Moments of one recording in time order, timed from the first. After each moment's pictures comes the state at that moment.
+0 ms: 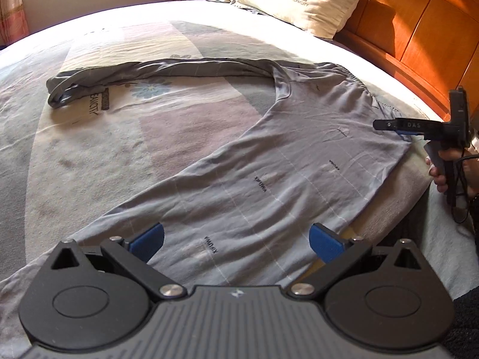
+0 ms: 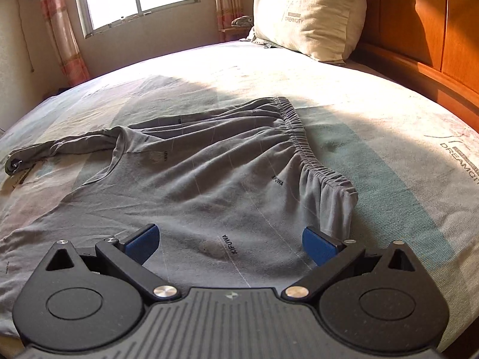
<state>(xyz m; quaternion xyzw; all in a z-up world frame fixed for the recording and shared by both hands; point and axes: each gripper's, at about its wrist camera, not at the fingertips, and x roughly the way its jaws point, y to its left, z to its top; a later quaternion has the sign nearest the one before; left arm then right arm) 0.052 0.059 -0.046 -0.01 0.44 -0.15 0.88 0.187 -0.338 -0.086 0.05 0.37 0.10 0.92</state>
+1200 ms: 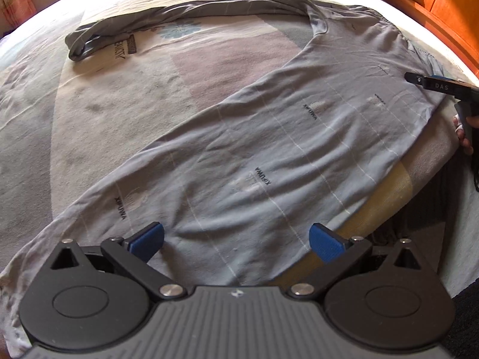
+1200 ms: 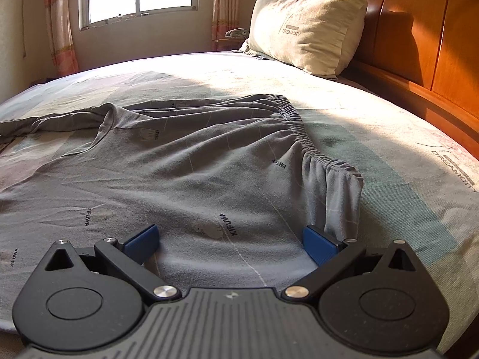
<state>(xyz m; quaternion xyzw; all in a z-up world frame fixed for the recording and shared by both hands) 0.038 0.082 -0.064 0.06 0.52 -0.09 0.85 0.167 -0.316 -0.109 -0.01 0.32 0.07 0.95</state>
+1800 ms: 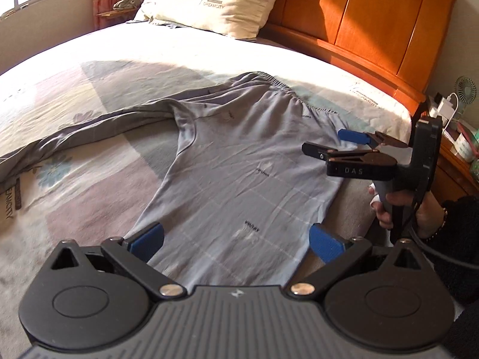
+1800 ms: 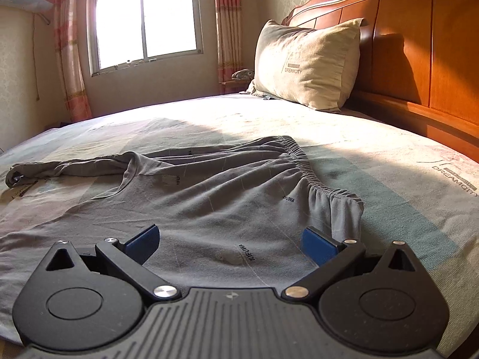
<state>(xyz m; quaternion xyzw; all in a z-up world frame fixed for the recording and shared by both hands) 0.110 -0.050 -0.023 0.07 0.40 -0.27 0.87 0.138 -0.326 -0.095 0.04 0.23 0.09 0.97</state>
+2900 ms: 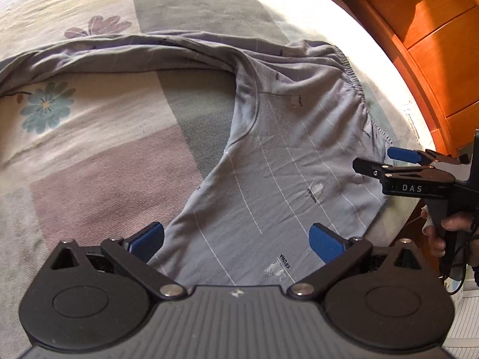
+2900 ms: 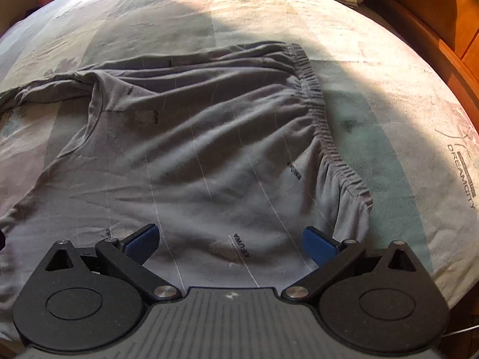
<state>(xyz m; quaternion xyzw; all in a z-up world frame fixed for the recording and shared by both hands) 0.238 -0.005 -0.017 -0.07 0.61 -0.20 0.77 0.258 -0.289 -0.031 -0.04 0.51 0.07 0.85</state>
